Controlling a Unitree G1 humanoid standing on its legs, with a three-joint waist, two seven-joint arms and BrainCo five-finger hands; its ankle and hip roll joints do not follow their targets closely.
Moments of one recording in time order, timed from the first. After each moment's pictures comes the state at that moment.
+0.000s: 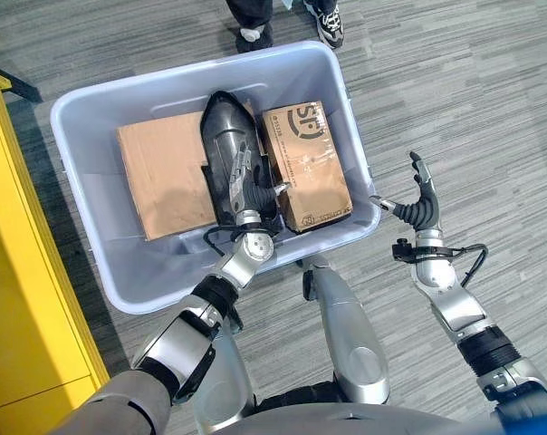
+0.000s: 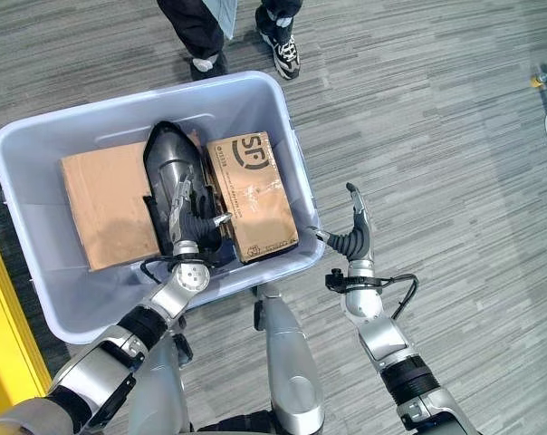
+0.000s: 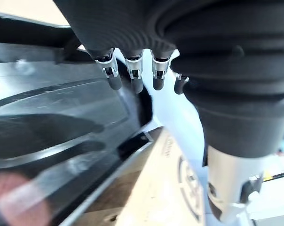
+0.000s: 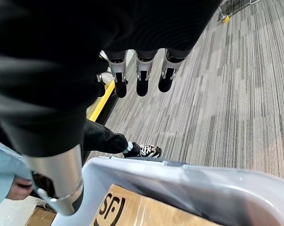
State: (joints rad) left arm -0.59 0.22 -0.51 0.68 0.11 -0.17 0.83; right arm -0.23 -0.45 0.33 0.18 0.01 -0.17 -0.55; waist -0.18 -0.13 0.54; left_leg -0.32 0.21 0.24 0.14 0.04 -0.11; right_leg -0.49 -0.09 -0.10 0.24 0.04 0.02
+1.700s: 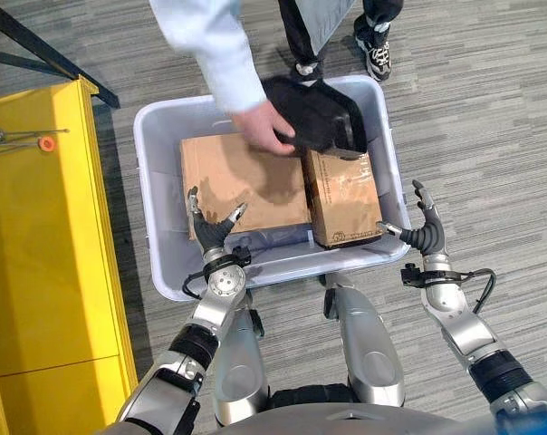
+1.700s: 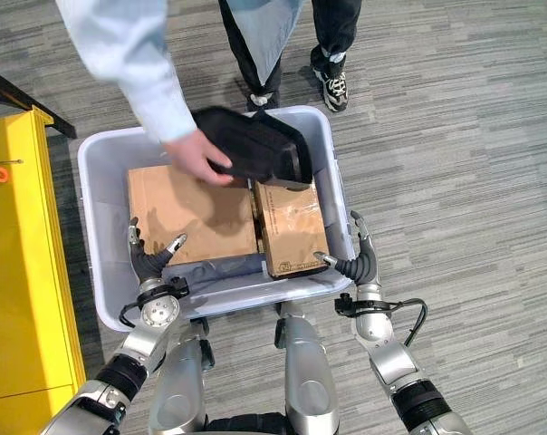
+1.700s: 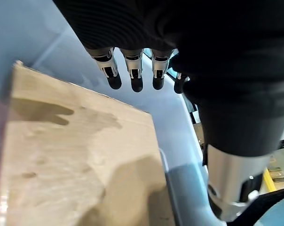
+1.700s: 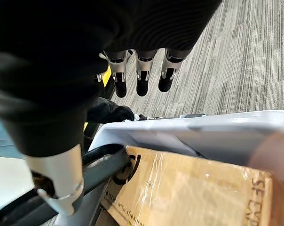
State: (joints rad) left arm -0.25 0.23 -0.29 0.53 -0.19 -0.34 0.84; right arm -0.11 -0.47 0.32 0.19 0.04 -0.22 -0.51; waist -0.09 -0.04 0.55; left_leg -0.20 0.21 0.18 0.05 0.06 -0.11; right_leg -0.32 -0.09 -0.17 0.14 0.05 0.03
